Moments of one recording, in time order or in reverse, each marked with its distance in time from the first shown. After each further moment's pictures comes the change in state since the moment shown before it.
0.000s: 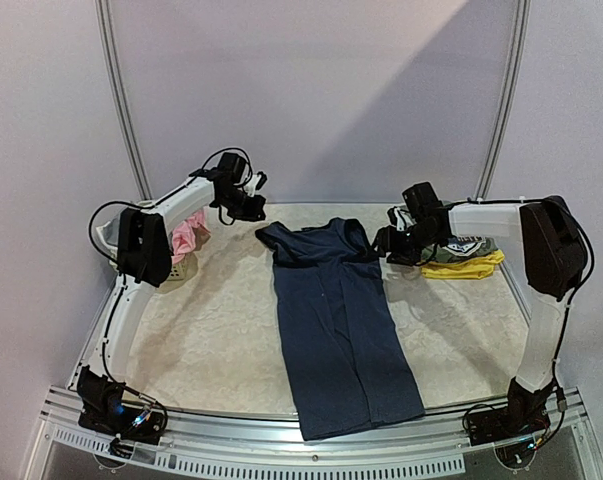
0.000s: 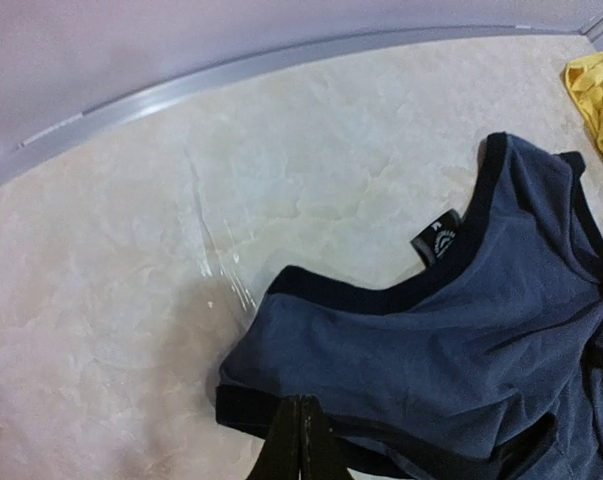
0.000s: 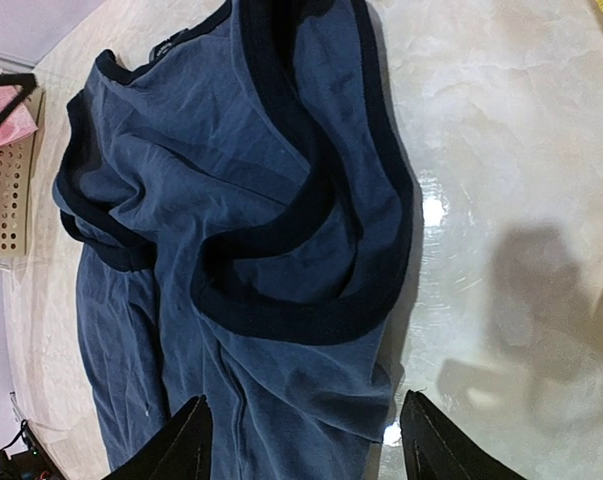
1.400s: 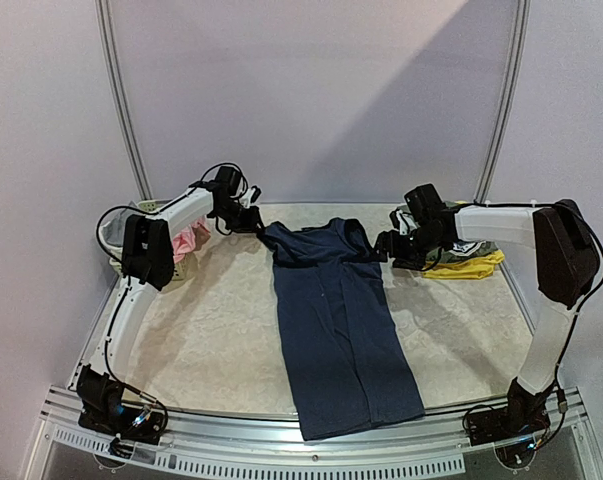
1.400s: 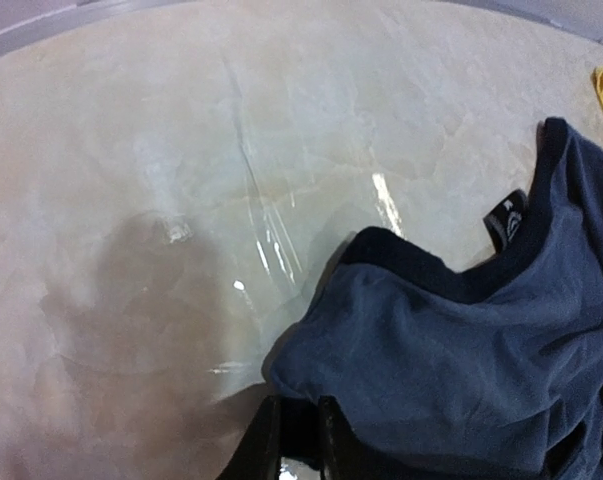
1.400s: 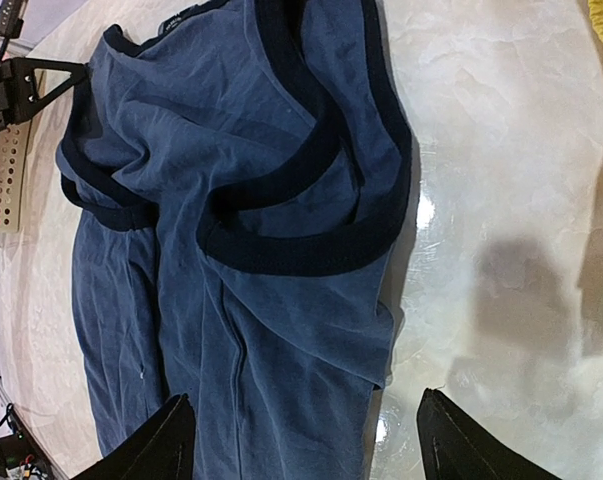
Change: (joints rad) left arm 0.047 0.104 0.035 0.002 0.083 -0.086; right arm 0.026 -0.092 -0.079 -0.026 0.042 -0.020
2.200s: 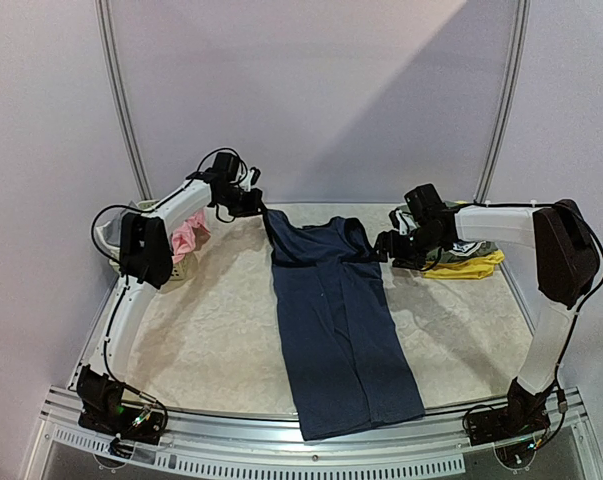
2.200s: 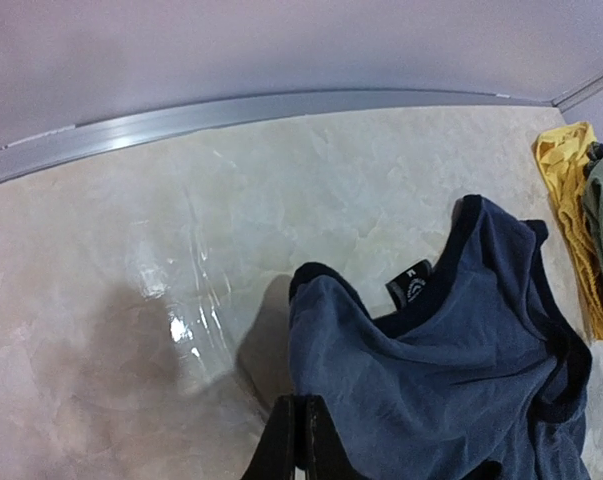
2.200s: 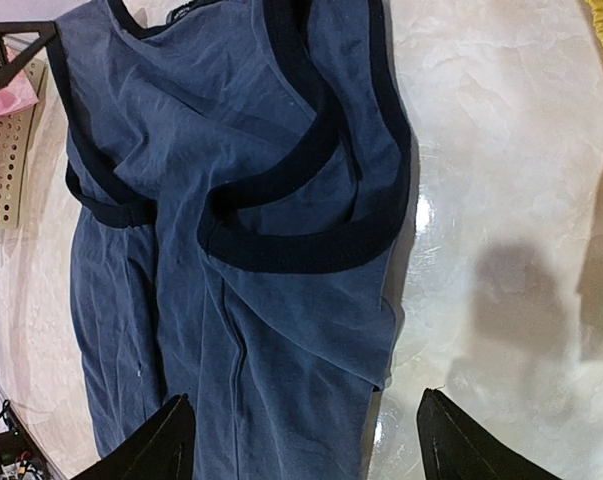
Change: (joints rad) left arm -0.012 -0.036 0.046 0.076 0.026 -0.085; right arm 0.001 0.000 0.000 0.003 -0.001 -0.015
